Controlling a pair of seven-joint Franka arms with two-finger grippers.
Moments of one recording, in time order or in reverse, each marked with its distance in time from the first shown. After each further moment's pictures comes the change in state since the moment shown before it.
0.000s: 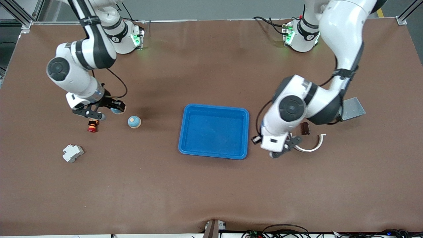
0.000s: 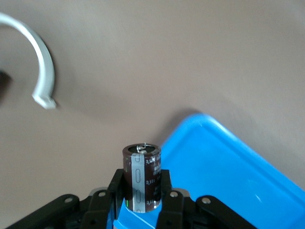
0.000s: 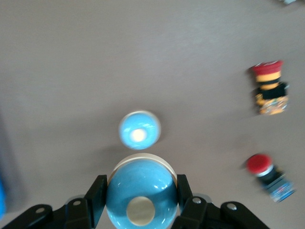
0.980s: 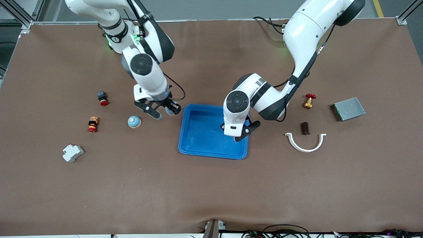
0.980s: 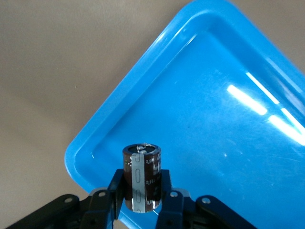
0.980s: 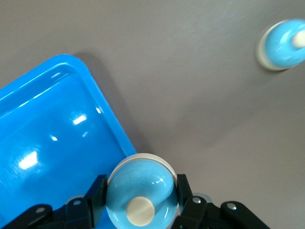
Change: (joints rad) left arm -0.165 0.137 0.011 -0.007 0.011 0.026 -0.226; right arm 0.374 0.300 0.004 0.282 0.000 0.095 0.705
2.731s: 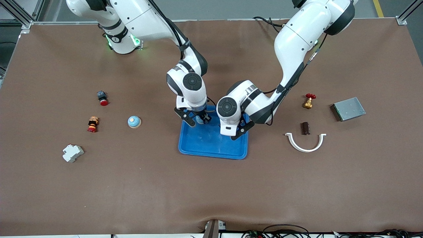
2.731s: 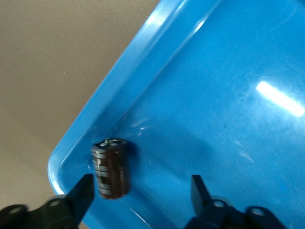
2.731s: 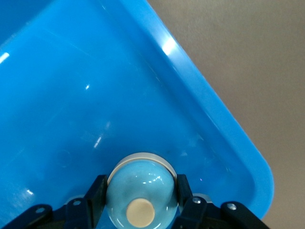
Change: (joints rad) left arm -0.036 0.084 0.004 0.000 0.072 -0.002 -0.046; right arm 0.163 0.360 -0.015 0.260 -0.059 0.099 0.336
